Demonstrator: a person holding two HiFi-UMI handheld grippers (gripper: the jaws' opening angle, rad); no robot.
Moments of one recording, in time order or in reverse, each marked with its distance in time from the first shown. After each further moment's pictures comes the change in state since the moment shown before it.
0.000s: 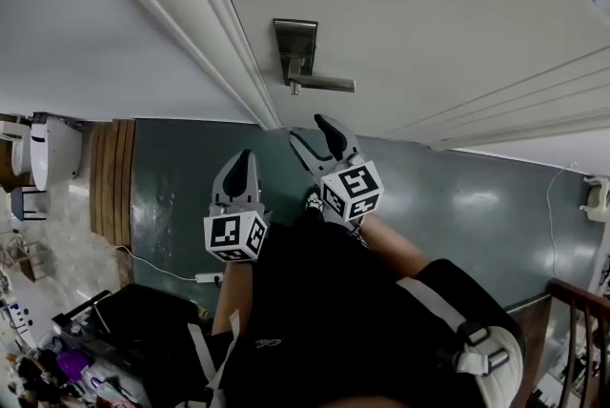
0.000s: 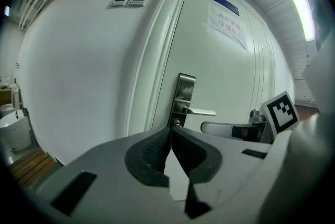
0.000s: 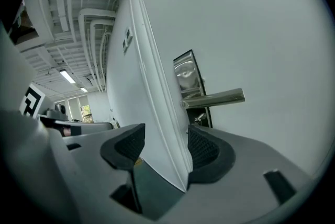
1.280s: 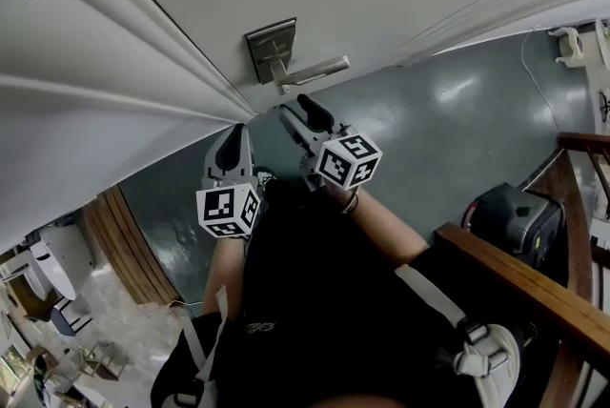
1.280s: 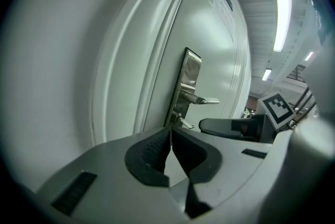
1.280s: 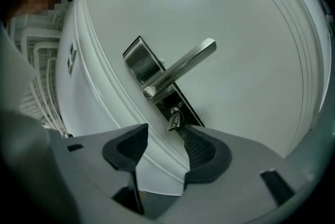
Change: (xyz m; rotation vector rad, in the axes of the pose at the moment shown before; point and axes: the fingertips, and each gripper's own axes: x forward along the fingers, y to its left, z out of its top) left arm 0.120 0.050 -0.012 0.092 0.191 -0.463; right arm 0.064 -0.046 -0.030 0.458 -0.163 -0.377
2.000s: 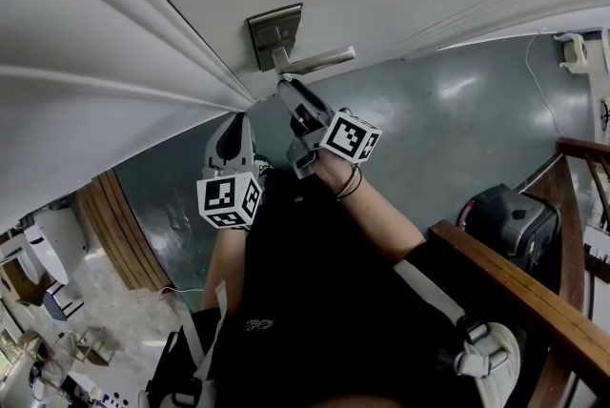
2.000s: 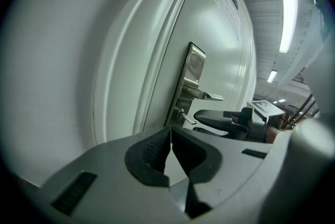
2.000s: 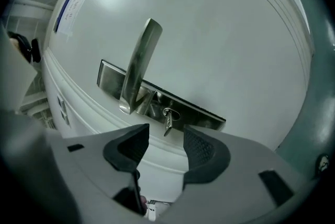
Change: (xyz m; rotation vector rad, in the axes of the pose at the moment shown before) left arm 0.007 0.000 -0.017 -0.040 0.009 0.042; right arm 0.021 -0.017 -0.001 0.503 -0.078 0.106
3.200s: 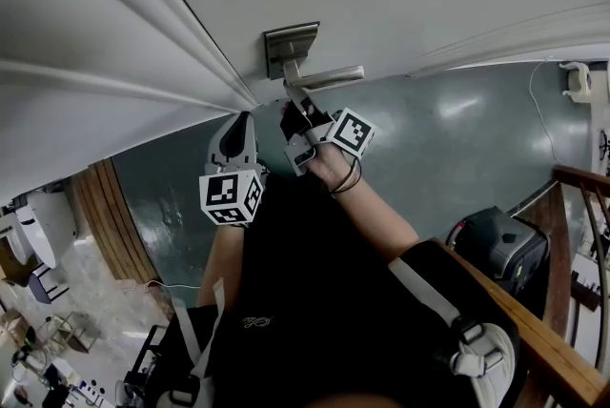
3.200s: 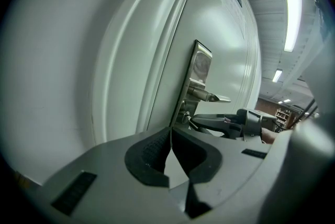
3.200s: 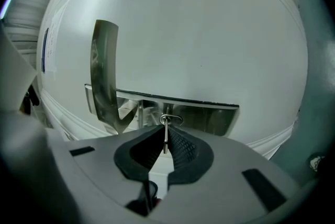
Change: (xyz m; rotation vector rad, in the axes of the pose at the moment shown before) left arm 0.008 0.005 0.013 -0.005 -0.006 0.047; right arm 0.025 0.000 0.011 0.270 -0.007 0.093
